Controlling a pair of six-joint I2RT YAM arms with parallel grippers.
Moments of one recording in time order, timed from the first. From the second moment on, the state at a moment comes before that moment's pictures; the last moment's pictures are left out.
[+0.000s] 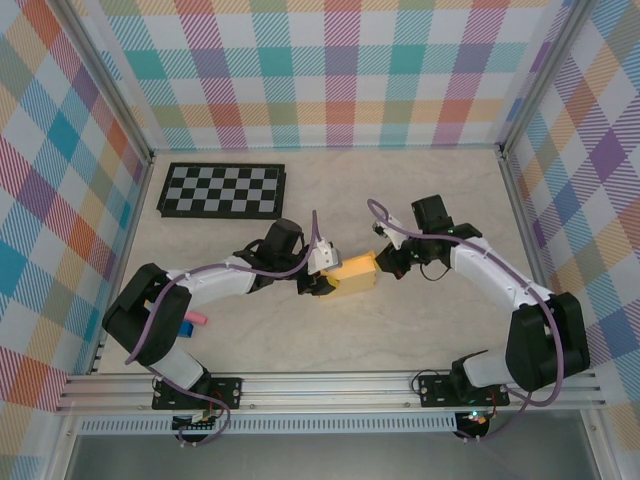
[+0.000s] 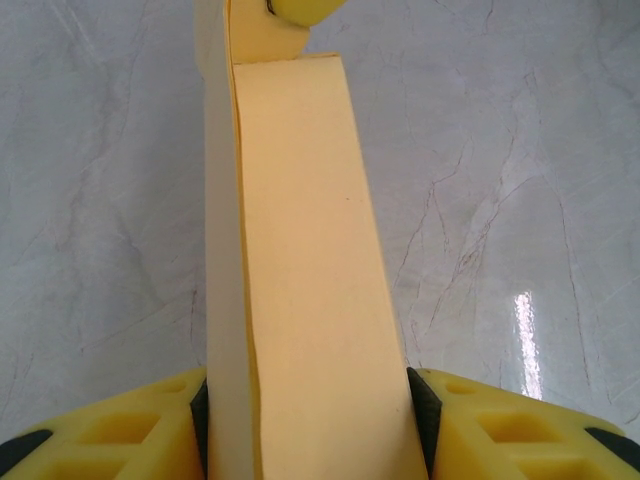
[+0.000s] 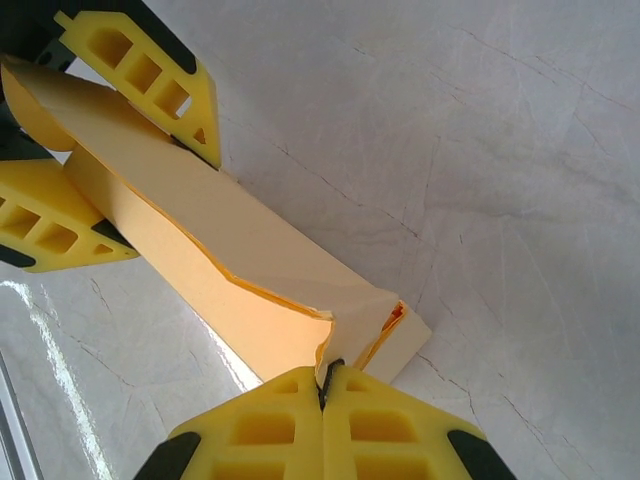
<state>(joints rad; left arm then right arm) -0.66 1.59 0.83 0.01 0.58 0.55 0.35 1.38 0.95 -0.63 -0.57 -0.37</state>
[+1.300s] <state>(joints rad) -0.66 1.60 0.84 -0.01 0.59 0.60 0.29 1.10 0.78 -0.54 -0.54 0.02</state>
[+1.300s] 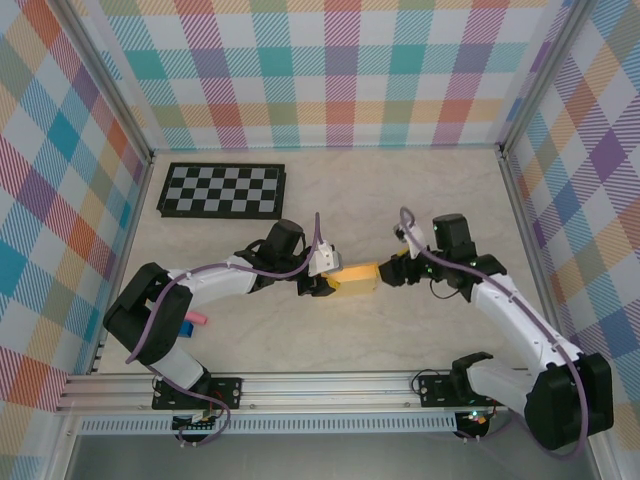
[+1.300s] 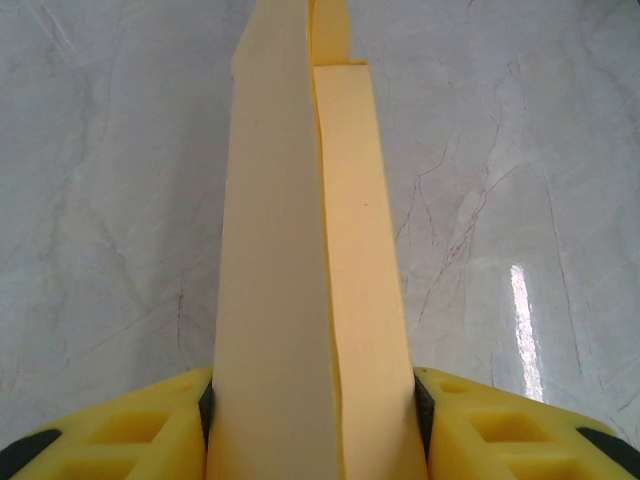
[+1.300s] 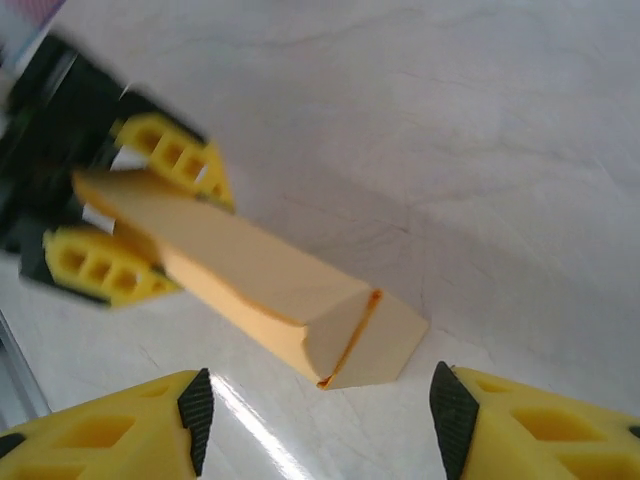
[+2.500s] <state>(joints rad) -0.67 1.60 0.84 -0.01 0.60 0.60 0.26 1.33 0.77 -0.52 -0.75 0.62</state>
